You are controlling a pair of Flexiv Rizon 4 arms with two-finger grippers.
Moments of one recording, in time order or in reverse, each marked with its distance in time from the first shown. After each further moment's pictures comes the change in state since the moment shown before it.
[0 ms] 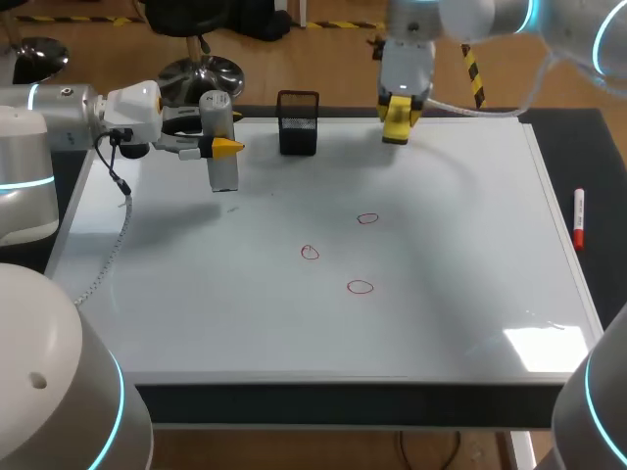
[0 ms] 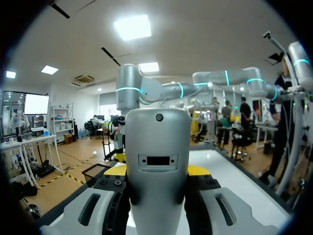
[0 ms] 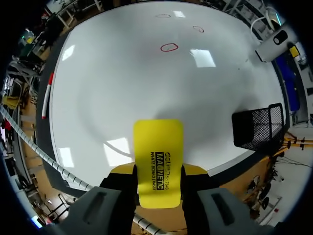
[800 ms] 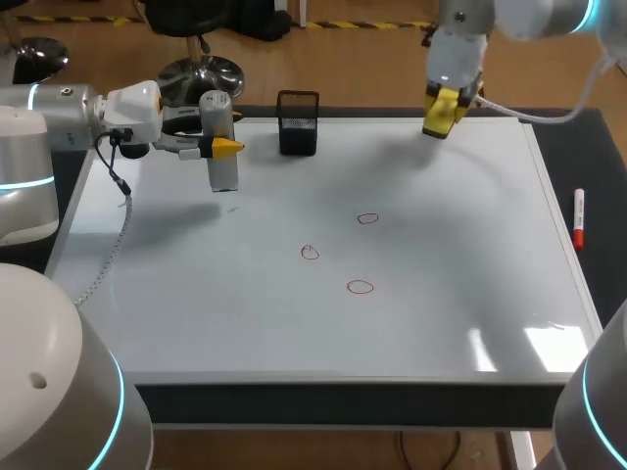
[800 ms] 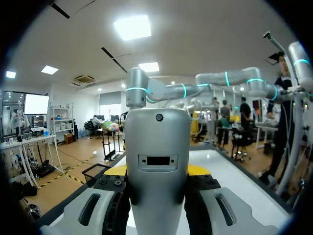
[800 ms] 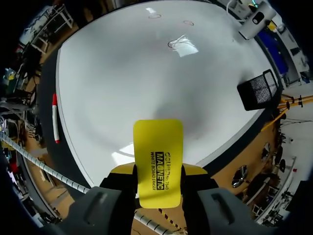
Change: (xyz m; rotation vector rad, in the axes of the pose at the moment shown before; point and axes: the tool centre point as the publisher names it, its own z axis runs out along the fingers) left arm 0.000 0.000 0.000 0.000 0.000 0.000; right arm 0.086 -0.013 -0.020 0.022 -0.026 0.281
